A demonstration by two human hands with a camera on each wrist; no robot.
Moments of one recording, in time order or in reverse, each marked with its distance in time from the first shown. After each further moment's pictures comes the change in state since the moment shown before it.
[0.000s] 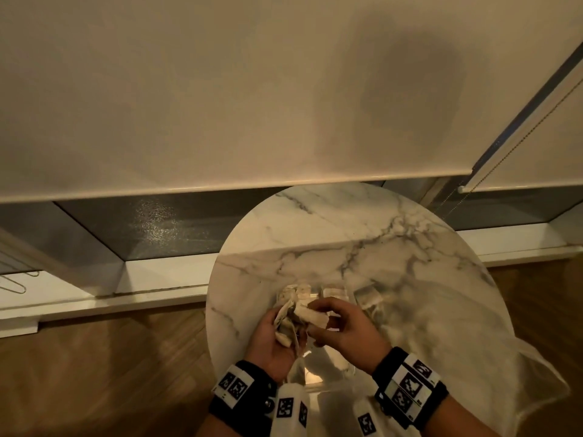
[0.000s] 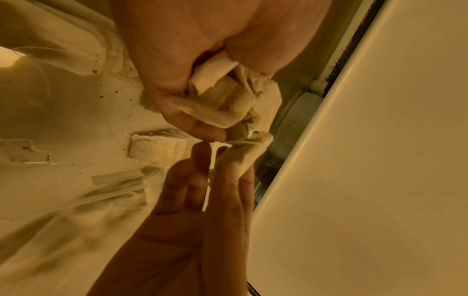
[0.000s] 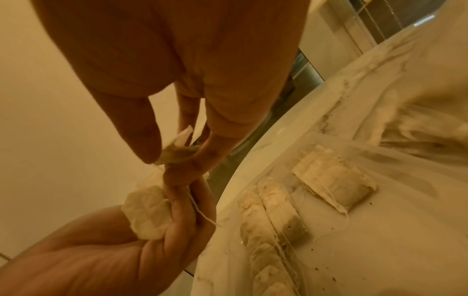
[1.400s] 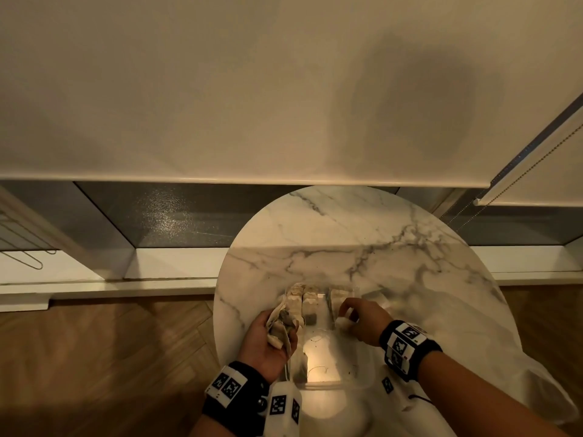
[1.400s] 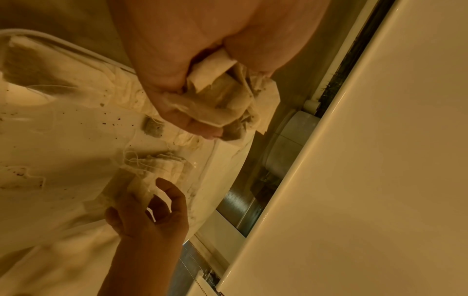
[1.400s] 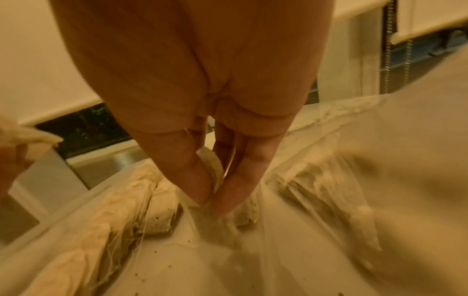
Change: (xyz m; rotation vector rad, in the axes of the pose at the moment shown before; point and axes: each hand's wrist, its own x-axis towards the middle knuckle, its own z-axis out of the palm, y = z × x) left_hand 0.006 0.010 -0.039 -0.131 0.041 -0.057; right_hand 0.053 0.036 -0.057 -0.914 -0.133 0.303
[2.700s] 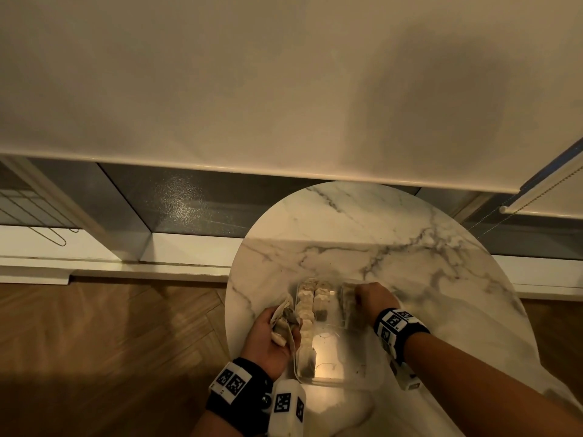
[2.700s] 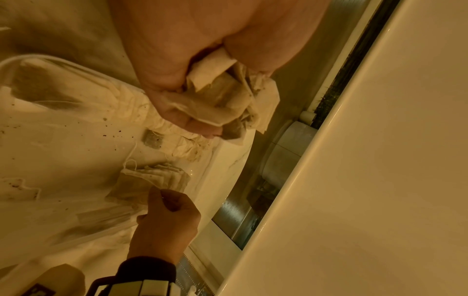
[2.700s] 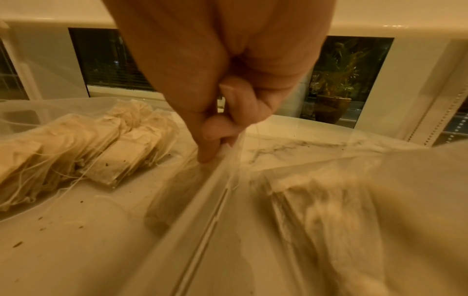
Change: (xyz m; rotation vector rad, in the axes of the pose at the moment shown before) left_hand -0.029 -0.002 0.009 -0.029 0.032 0.092; right_hand 0.045 -0.011 -0.002 -0.418 0.216 -0.020
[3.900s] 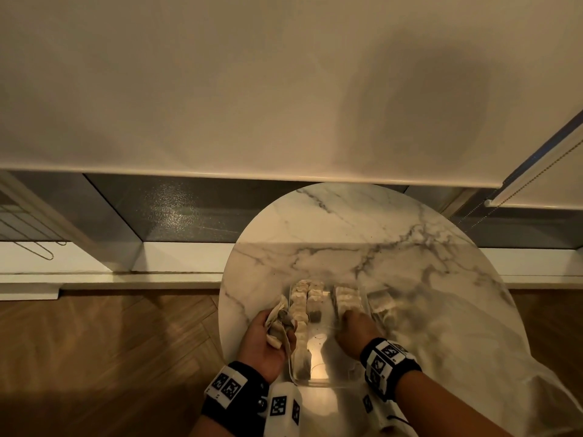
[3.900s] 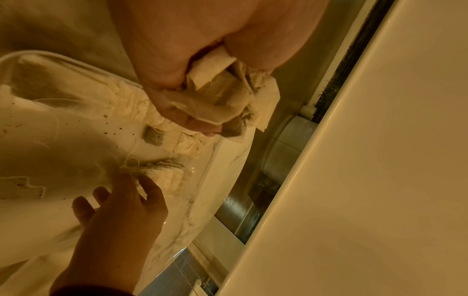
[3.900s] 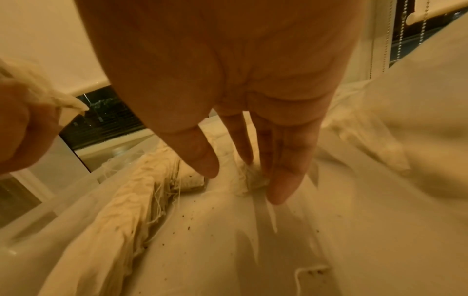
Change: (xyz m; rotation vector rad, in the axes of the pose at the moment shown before) left_hand 0.005 0.000 -0.003 0.022 -0.012 0.011; right_hand -0.045 -0.023 0.041 0.253 -0.084 0.157
